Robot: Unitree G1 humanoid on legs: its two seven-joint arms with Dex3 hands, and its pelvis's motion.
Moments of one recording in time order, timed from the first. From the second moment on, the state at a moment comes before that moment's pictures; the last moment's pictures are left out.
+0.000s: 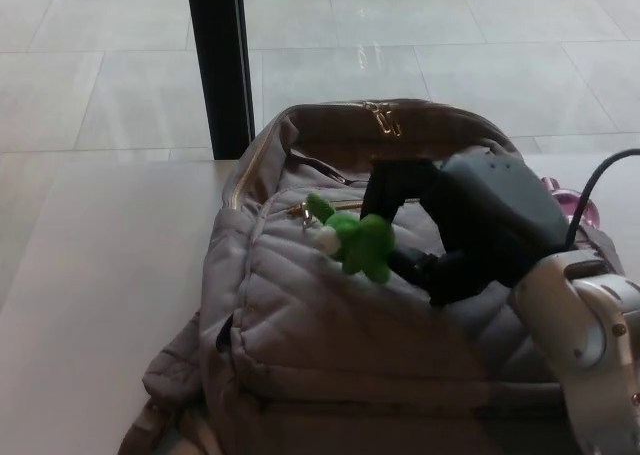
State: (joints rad) left_arm -0.06 0.61 0.29 1.20 -0.13 0.10 -0.11; right_arm -0.49 -0.35 0.35 -0.31 -0.72 0.33 0.24
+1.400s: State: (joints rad) left_arm -0.06 0.61 0.29 1.20 -0.13 0.08 -0.09; right_arm -0.60 -0.36 0.32 -0.33 -0.65 0.52 0.40
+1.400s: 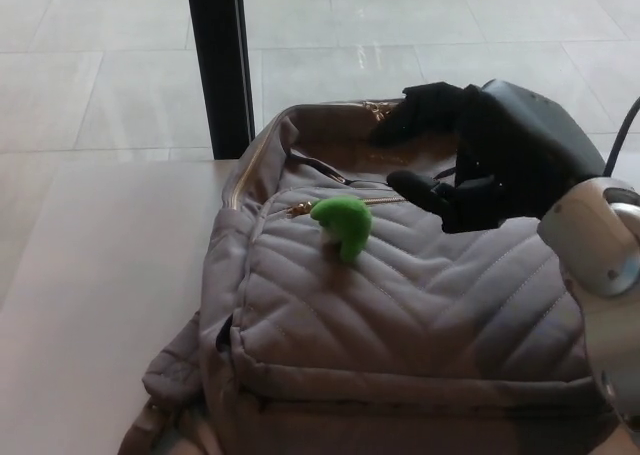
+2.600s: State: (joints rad) left_arm -0.06 0.61 0.29 1.20 -0.13 0.08 -0.08; right_arm -0.65 -0.37 0.42 -0.19 -0.72 0.55 0.44
